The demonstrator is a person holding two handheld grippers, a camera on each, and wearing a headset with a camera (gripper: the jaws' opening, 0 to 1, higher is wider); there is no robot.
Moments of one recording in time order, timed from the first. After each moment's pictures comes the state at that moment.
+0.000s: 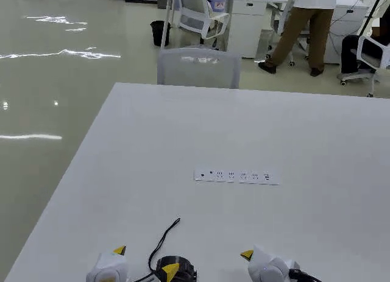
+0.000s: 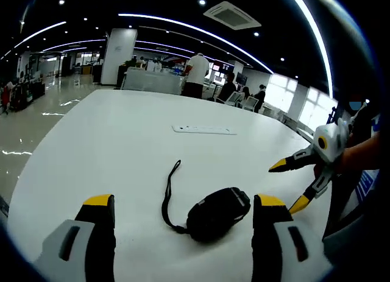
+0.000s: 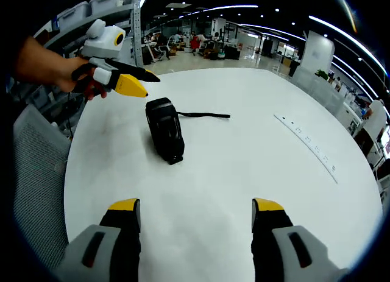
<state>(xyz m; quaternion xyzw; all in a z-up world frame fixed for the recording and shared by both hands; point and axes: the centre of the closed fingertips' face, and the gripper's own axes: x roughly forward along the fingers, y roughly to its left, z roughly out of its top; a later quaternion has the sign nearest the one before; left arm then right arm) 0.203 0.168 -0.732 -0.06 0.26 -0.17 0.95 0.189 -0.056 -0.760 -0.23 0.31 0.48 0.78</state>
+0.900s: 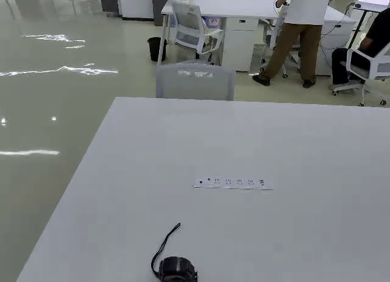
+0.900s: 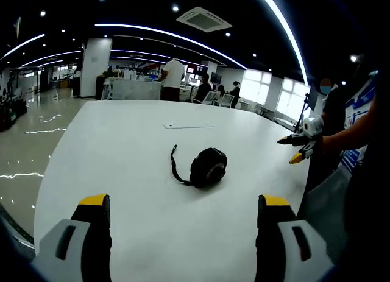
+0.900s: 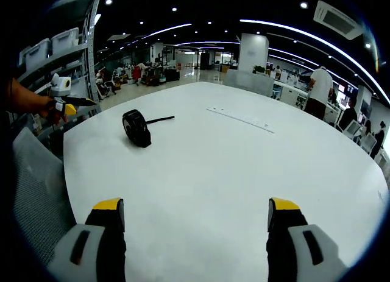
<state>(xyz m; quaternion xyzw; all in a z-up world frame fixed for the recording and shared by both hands) 0.092 0.236 -0.713 -0.03 0.23 -0.24 0.94 0.126 -0.192 -0.719 -0.13 0.27 0.32 0.90</state>
